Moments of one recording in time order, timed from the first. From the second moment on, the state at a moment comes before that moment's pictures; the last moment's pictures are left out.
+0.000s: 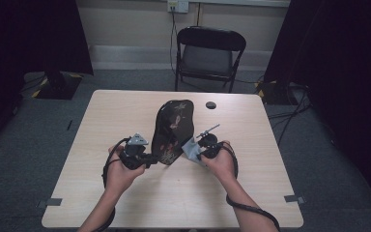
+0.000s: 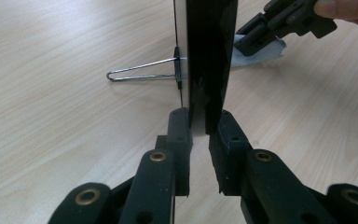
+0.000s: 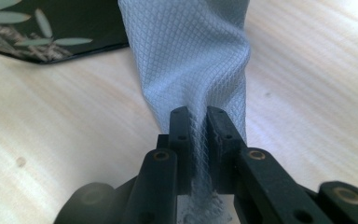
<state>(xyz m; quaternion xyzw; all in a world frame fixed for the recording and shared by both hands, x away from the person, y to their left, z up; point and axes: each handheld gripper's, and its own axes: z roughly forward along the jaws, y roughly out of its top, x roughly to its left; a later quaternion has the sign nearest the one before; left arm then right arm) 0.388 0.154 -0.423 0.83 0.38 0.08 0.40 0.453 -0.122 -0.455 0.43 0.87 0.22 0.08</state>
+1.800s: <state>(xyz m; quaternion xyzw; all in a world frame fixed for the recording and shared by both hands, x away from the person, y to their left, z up) 0.383 0.193 -0.431 0.82 0.43 0.08 0.38 0.398 -0.200 -0.442 0.40 0.85 0.31 0.14</state>
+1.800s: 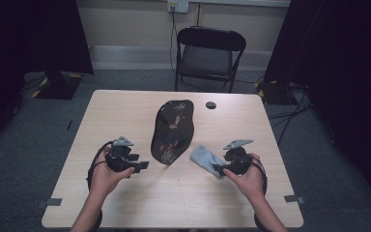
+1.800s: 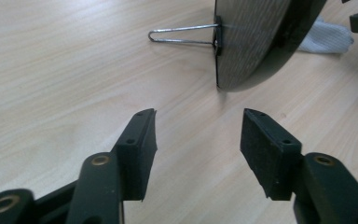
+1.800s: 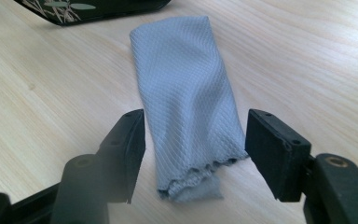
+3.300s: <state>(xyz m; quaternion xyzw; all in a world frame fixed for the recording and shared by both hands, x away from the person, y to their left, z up) 0.383 0.227 -0.447 0.81 0.44 0.07 0.38 0.373 -0.252 -0.452 0.42 0.84 0.33 0.12</state>
